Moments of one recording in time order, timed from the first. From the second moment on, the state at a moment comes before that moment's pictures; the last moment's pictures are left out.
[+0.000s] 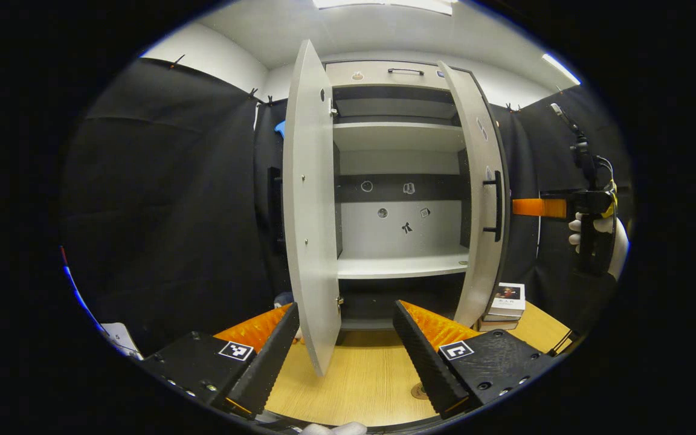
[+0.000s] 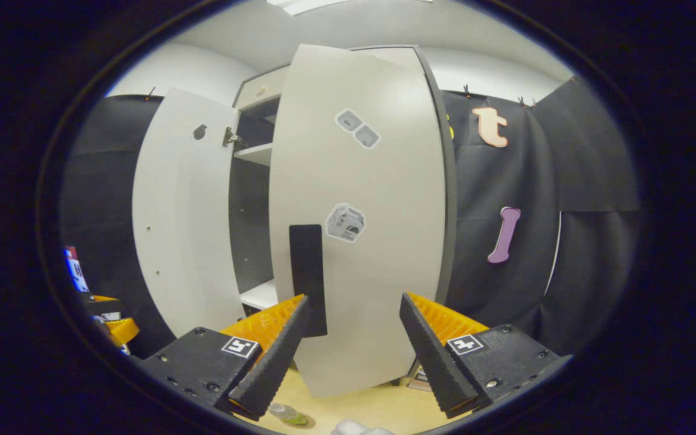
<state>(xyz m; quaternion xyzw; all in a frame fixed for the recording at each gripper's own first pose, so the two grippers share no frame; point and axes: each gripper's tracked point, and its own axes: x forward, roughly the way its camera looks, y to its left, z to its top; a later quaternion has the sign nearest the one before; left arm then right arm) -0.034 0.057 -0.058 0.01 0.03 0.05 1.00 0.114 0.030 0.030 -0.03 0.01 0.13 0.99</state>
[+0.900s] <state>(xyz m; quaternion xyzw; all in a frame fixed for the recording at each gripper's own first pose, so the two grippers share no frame) -0.016 0.125 -0.044 0.02 0.02 0.06 1.00 0.044 0.009 -0.010 -0.01 0.06 0.07 1.00</state>
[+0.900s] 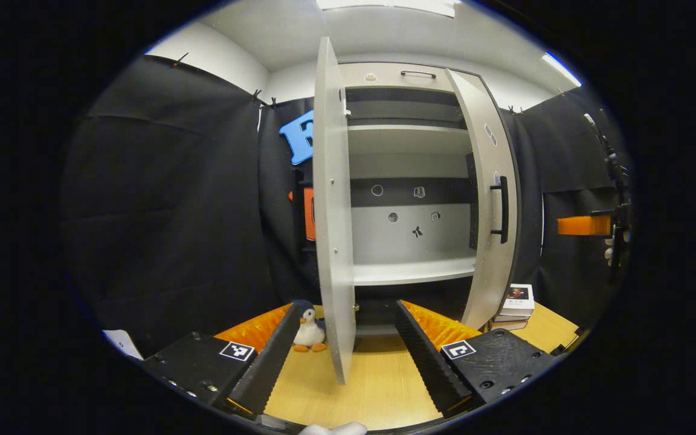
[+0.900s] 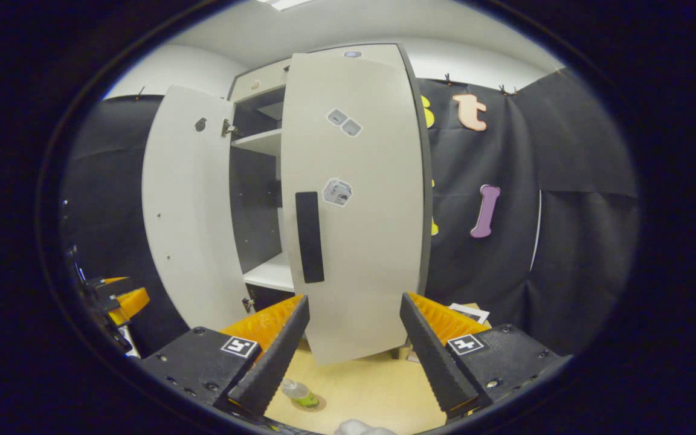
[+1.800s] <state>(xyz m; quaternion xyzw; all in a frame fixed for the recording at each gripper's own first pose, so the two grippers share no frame) 0.066 0.276 0.021 0.02 -0.03 0.15 0.99 -0.025 -0.007 -0.033 -0.02 0.08 0.01 1.00</state>
